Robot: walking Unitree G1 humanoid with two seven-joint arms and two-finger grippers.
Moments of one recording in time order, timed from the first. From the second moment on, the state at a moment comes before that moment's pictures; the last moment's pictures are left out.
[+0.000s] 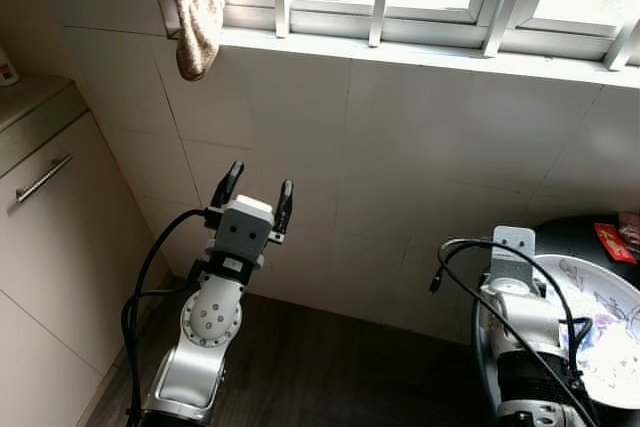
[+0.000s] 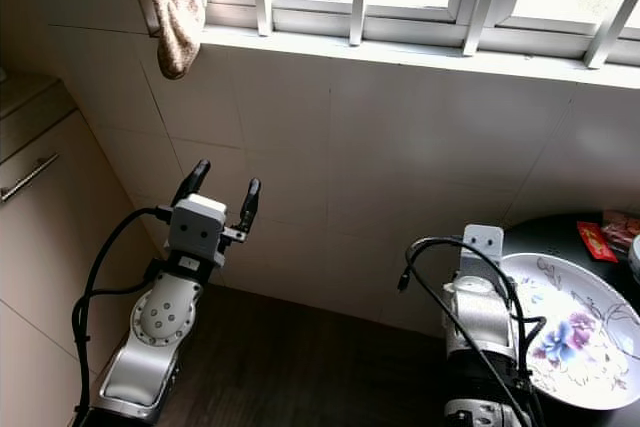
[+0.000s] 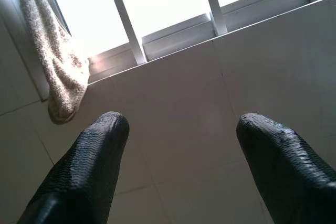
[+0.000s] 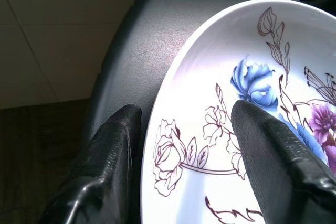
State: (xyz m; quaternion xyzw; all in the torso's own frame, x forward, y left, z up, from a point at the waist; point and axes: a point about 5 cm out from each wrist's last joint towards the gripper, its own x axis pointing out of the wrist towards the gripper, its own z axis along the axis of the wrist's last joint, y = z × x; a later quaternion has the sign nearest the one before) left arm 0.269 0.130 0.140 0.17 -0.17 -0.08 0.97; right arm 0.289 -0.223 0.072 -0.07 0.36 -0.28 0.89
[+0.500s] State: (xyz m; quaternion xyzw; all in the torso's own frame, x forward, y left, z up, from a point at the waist) left arm 0.269 0.128 0.140 0.16 -0.17 -0.08 0.97; right arm 0.288 -0.222 0.067 -0.05 0.39 -0.27 0.88
